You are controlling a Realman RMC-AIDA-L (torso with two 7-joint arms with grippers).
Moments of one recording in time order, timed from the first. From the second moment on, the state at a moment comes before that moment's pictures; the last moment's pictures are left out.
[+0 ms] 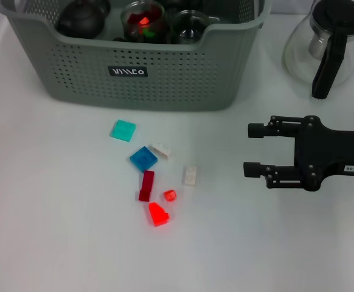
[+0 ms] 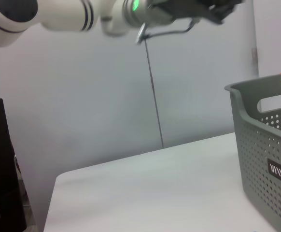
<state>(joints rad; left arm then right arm) -0.76 -1.88 0.46 0.80 1.93 1.86 -2.14 0.52 2.07 -0.82 -0.59 -1.92 -1.72 1.19</state>
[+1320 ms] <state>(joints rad) -1.09 -2.05 1.06 0.83 2.85 1.10 -2.57 0.53 2.07 -0.82 -0.59 -1.93 -1.72 1.21</state>
